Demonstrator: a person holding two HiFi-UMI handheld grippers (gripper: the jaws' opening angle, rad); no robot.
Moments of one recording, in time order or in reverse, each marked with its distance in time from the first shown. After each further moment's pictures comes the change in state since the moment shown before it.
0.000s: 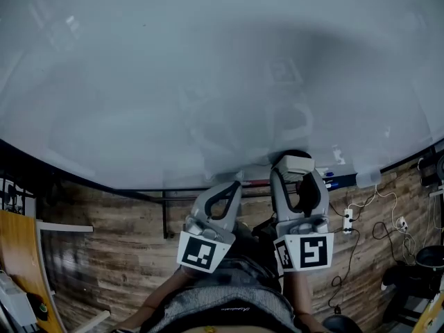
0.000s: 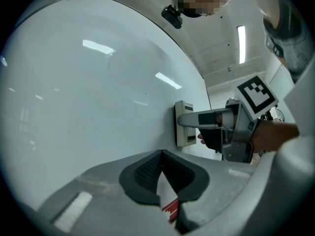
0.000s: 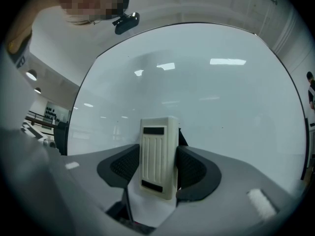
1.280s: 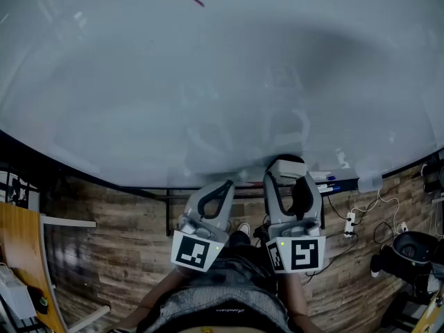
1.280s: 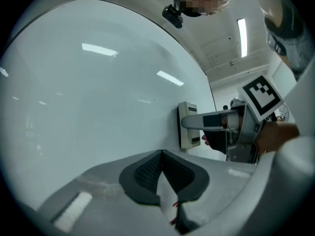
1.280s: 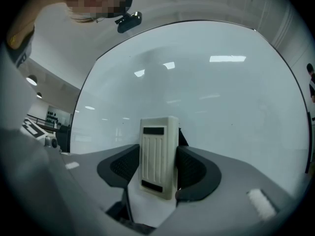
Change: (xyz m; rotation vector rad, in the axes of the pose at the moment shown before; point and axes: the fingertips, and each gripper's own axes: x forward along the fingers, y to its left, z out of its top) left arm -0.010 0.015 0.014 0.044 0.028 0.056; right arm 0.002 0.012 0.003 0.035 -0.004 0.025
